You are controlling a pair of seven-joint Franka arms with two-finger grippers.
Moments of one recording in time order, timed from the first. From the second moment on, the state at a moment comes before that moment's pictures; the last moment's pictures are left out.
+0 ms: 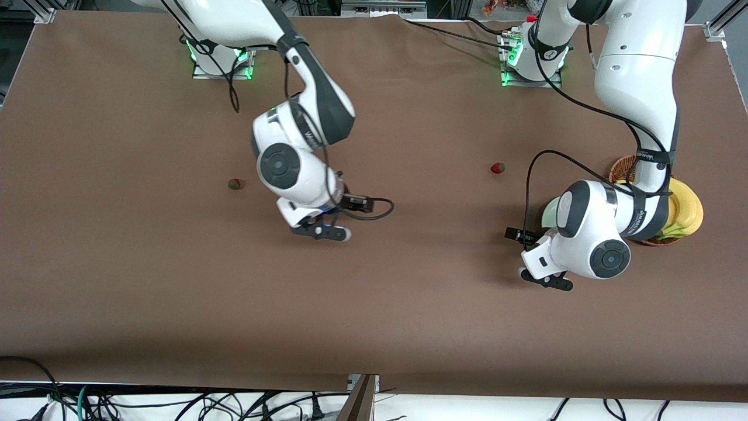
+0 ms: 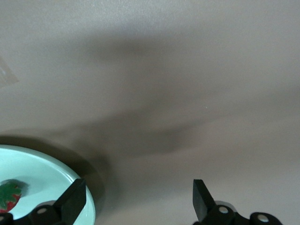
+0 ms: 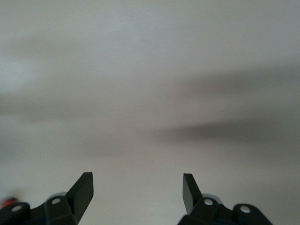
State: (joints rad) left arm -0.16 0.76 0.02 -1.40 -0.11 1.80 0.13; right arm 0.80 0.69 -0.35 -1.30 0.49 1.88 0.46
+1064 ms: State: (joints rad) left arm -0.17 0.38 -0.08 -2.19 -0.12 2.20 0.02; right arm 0.79 0.48 -0.62 -1.98 0.35 2.11 -0.18
